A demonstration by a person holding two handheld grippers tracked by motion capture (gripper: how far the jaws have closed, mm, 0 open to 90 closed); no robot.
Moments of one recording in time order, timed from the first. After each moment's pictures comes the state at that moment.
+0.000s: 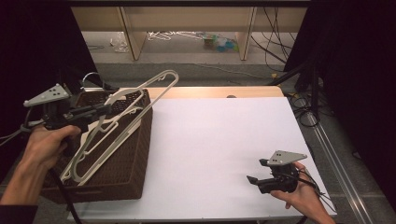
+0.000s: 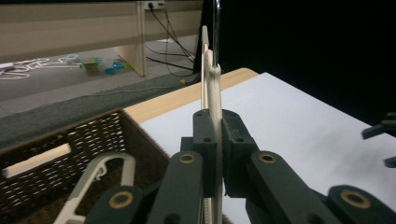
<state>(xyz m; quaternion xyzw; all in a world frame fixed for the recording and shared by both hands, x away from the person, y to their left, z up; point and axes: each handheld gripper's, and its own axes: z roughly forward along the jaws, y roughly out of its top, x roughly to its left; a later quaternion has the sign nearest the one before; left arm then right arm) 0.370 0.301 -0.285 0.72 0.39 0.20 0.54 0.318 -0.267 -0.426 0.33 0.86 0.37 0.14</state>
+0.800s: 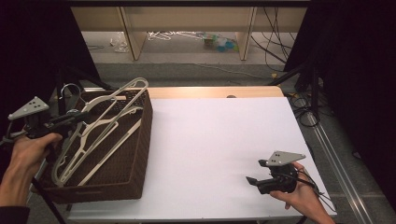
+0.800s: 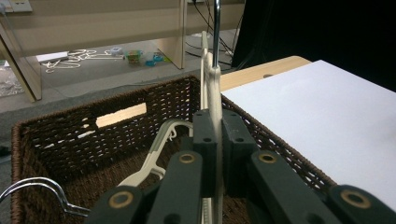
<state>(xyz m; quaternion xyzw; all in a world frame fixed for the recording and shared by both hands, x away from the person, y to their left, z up) 0.376 0.369 -0.333 0.70 0.43 0.24 0.51 0.319 -0.265 -0.427 0.32 0.86 0.37 0.14</state>
